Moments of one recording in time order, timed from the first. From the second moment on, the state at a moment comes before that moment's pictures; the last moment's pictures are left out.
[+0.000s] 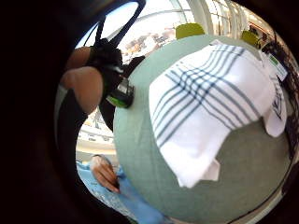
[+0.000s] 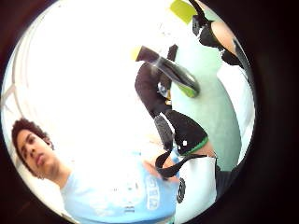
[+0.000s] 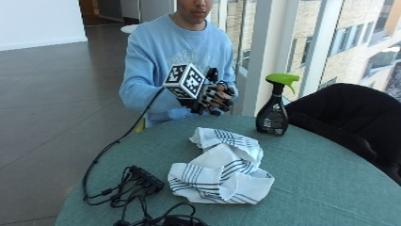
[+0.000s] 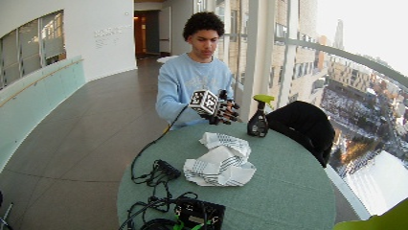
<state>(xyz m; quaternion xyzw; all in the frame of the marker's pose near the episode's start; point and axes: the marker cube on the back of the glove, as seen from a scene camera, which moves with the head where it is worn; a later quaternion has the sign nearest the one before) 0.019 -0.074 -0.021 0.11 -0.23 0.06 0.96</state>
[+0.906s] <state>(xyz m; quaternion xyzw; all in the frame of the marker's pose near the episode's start) 0.123 0.078 -0.023 0.10 0.01 0.14 0.98</state>
